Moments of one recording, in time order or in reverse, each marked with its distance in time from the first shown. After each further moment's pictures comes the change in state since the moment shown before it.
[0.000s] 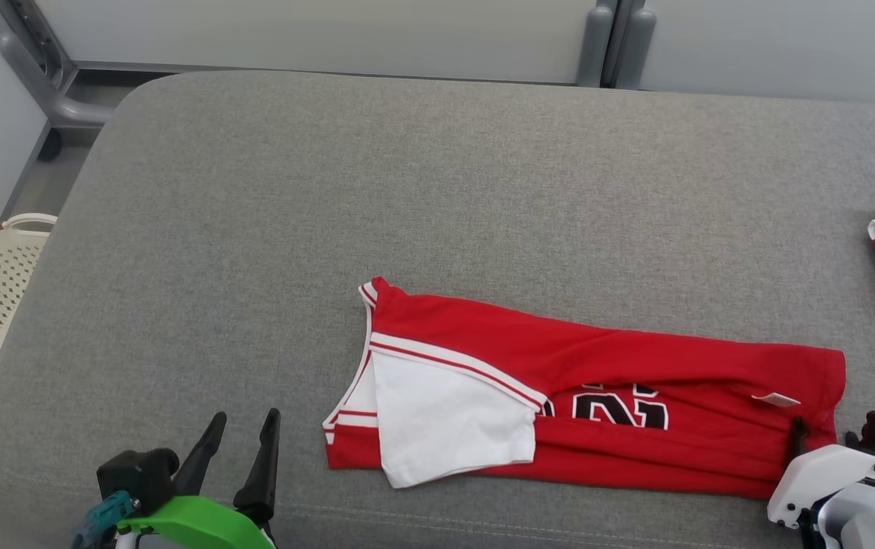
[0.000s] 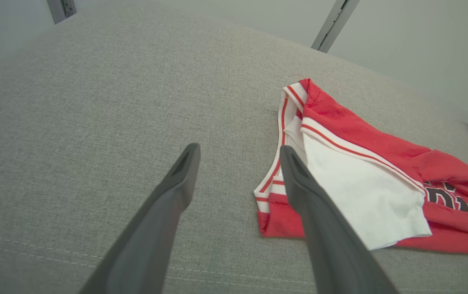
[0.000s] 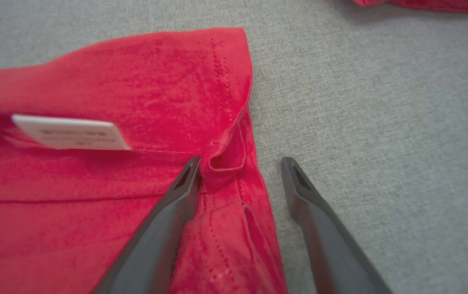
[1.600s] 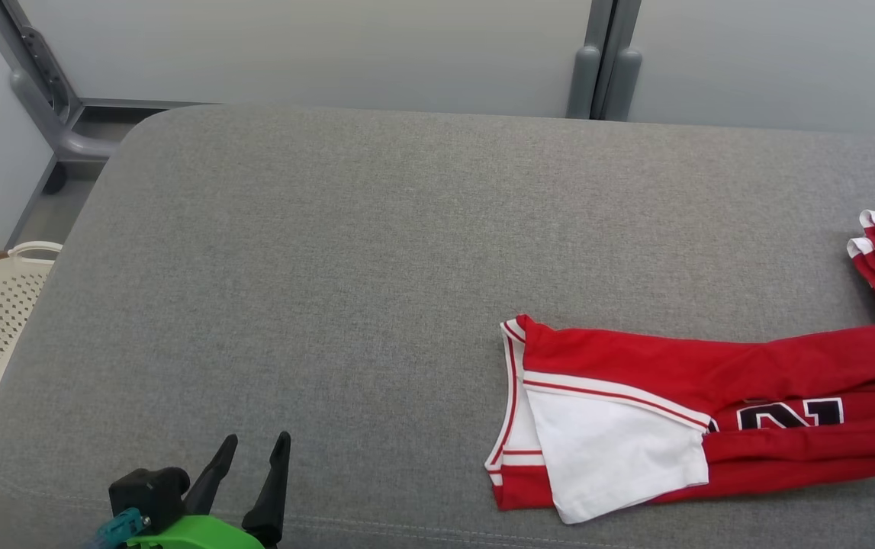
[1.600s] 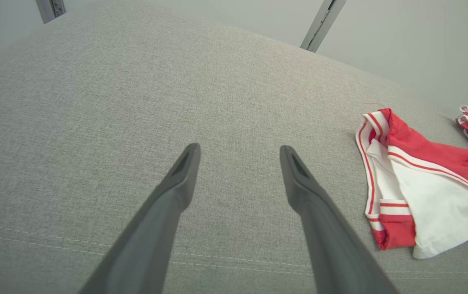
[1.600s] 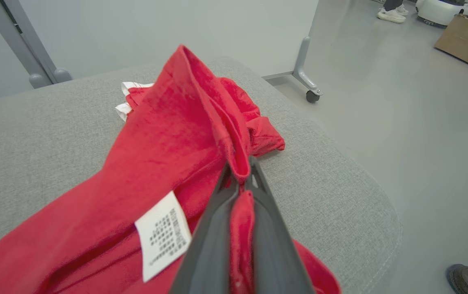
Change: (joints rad) left arm 0.030 0.004 -0.032 -0.004 -0.016 0.001 0.002; right arm 0.002 0.013 -0.364 -0.591 -0.186 0.005 0.330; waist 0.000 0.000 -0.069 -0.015
